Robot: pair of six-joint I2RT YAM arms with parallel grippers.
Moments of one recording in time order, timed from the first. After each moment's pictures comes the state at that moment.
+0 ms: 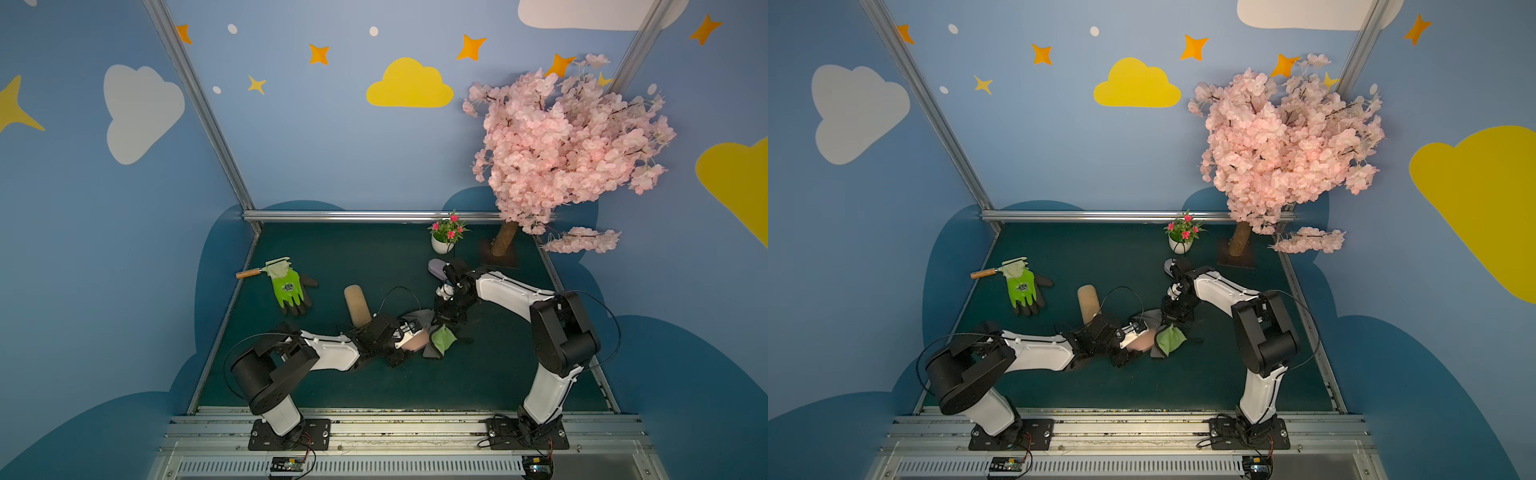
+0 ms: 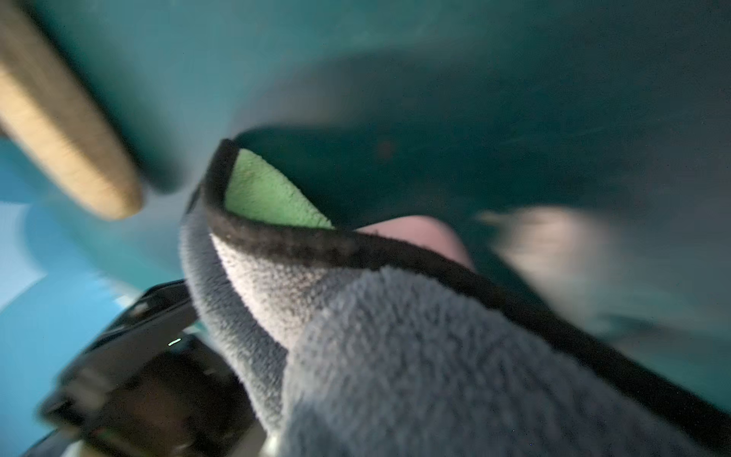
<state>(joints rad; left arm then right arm) -0.85 1.65 0.62 0.25 0.11 0.24 0.47 1.84 1.24 -0.88 -0.38 0.48</state>
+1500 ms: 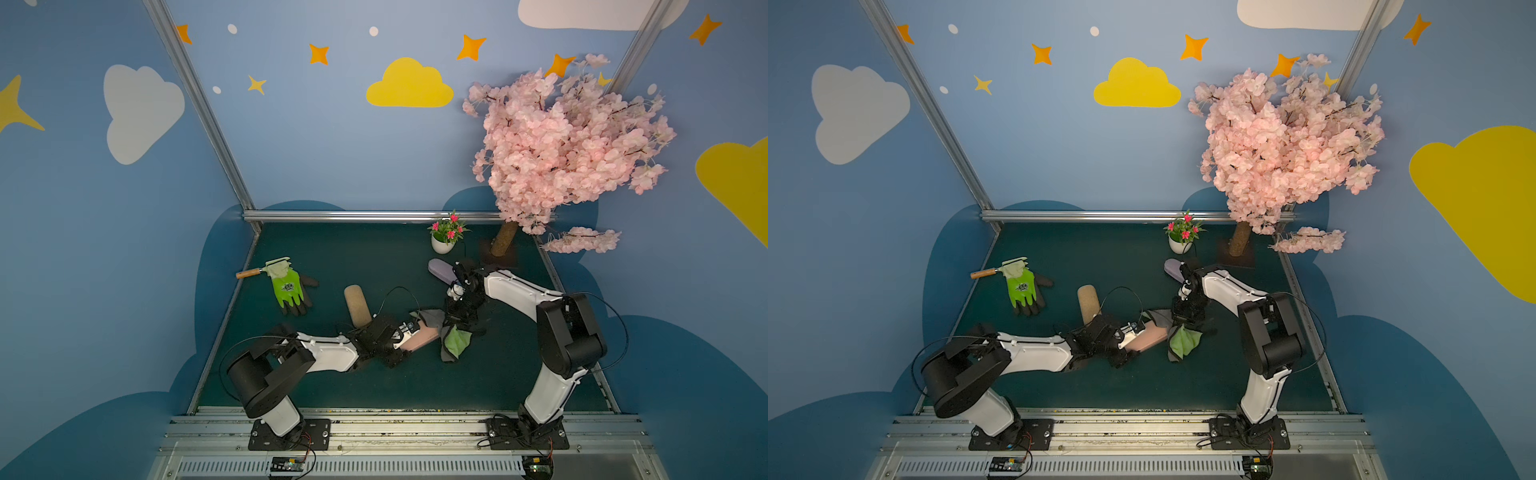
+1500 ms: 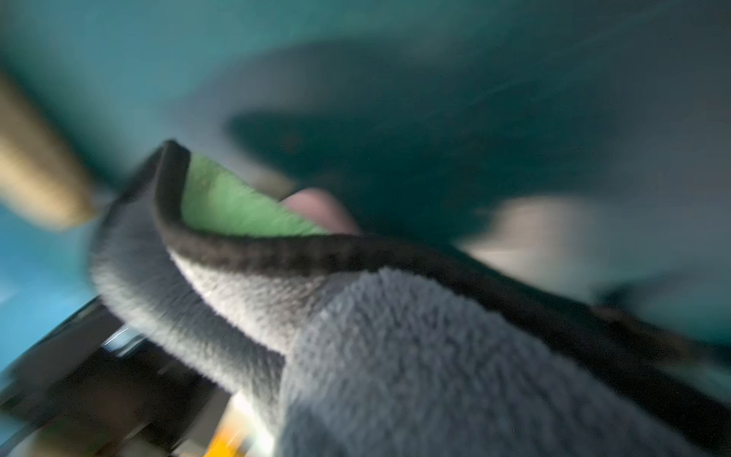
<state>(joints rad) -0.85 1.63 0.61 0.20 0.06 0.21 0.45 1.80 1.23 -0.94 -0.36 0.46</state>
